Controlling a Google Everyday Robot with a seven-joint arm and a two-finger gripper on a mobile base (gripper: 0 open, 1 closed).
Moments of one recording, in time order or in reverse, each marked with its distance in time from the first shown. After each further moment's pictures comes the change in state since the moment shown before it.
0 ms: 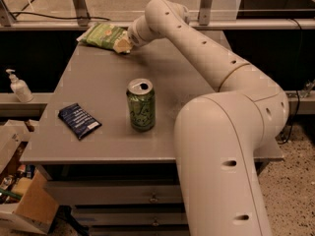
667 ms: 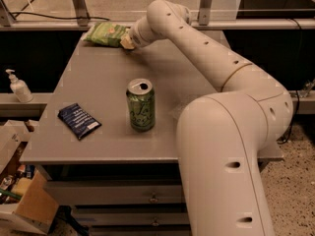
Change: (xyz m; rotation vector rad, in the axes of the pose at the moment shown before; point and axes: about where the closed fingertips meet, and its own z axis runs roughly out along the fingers) arm 0.006 -0.003 -0.004 0.012 0.004 0.025
